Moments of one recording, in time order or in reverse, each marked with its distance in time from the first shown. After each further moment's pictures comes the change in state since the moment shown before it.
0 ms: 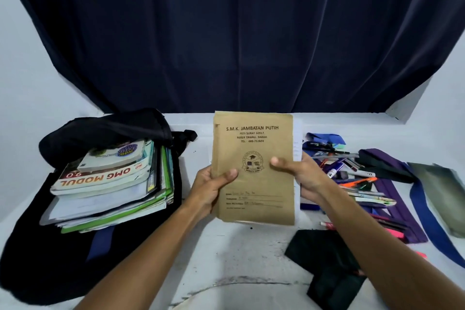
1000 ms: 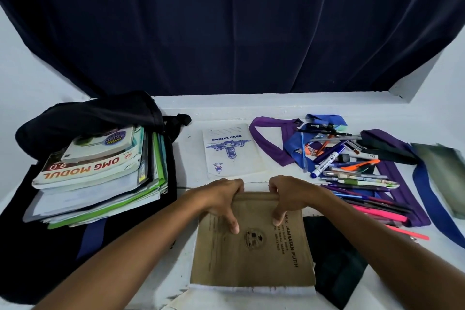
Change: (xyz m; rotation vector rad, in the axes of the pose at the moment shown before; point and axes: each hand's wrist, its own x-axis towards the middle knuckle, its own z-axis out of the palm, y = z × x) left_hand 0.031 -0.029 -0.007 1.512 -0.642 -0.177; right_hand 0.008 0.046 -0.006 -1.375 -0.290 0.438
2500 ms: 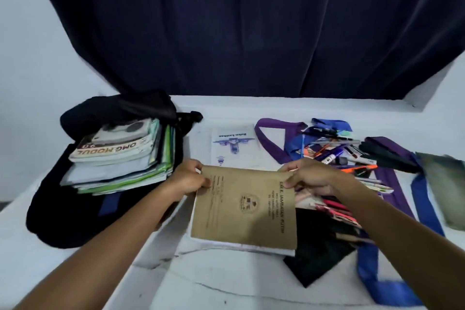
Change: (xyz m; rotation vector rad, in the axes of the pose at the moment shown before) left_hand -0.072 0.019 -0.006 -0.776 0.524 -0.516; right_hand -0.031 0.054 -0.025 0.923 -0.050 -0.034
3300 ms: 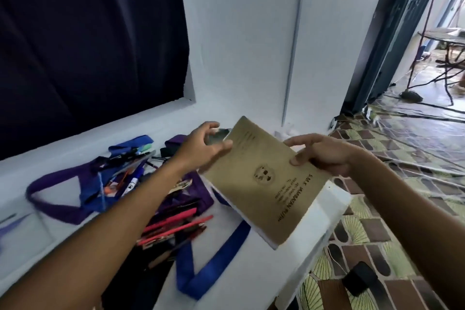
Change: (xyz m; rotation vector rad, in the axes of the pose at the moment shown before) left_hand -0.089 0.279 0.318 0.099 -0.622 0.896; right_hand -0.344 0.150 -0.188 0.441 0.660 -0.077
